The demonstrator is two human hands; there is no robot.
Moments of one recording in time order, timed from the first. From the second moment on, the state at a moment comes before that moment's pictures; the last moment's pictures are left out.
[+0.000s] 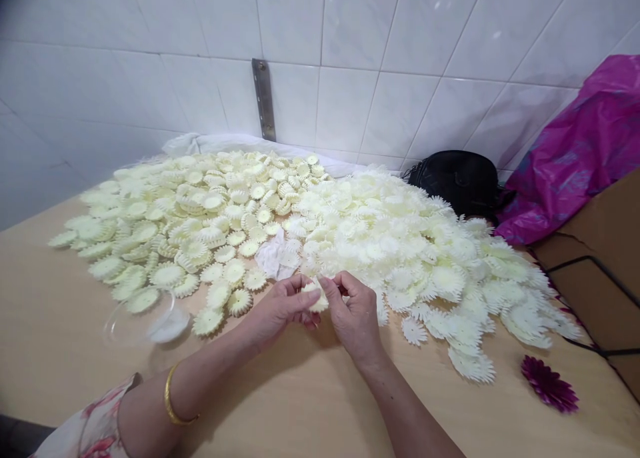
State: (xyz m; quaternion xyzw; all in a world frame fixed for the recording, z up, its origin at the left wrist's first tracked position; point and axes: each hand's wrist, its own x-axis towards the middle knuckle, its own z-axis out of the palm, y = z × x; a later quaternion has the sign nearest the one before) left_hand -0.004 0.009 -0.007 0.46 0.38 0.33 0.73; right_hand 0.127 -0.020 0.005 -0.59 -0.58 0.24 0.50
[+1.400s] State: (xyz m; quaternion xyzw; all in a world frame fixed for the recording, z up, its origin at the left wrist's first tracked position) left_hand -0.006 0.009 -0.005 0.45 0.39 0.34 0.73; right_hand 0.131 -0.020 0.010 -0.56 -0.58 0.37 0.46
